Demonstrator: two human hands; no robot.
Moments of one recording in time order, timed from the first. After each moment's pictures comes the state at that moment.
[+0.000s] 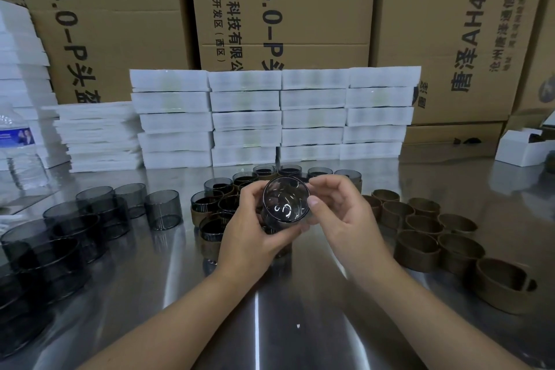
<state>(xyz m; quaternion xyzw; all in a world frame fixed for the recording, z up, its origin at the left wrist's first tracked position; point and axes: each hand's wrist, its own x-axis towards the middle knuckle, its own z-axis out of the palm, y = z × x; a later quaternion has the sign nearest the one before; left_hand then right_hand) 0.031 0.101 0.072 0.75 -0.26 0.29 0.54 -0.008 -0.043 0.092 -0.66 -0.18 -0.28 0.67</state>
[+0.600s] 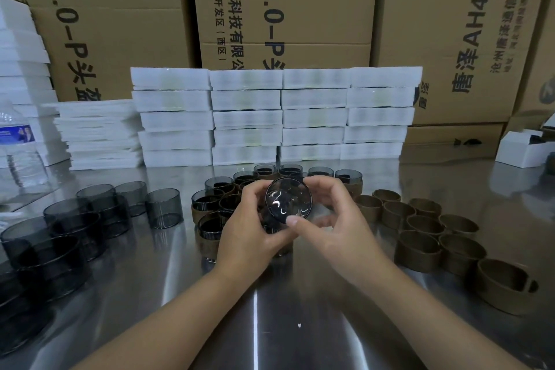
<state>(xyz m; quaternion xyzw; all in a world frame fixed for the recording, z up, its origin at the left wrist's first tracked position) 0.027 0.106 0.075 0.77 -0.25 0.27 0.52 -0.009 -0.042 0.088 -0.75 -0.19 -0.27 0.57</state>
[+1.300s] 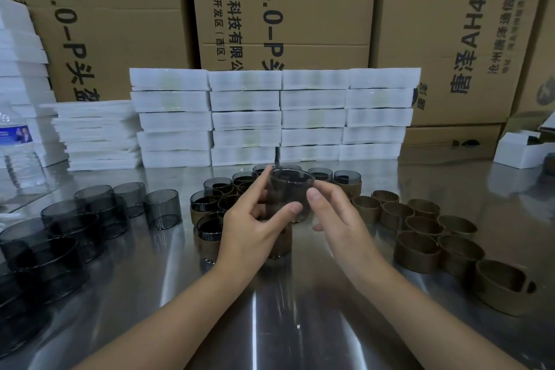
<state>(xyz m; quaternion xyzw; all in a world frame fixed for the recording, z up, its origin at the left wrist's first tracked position) 0.027 0.099 0.083 0.68 -0.27 0.20 0.66 -0.011 -0.041 0.093 -0.72 -0.12 -0.22 0.64</state>
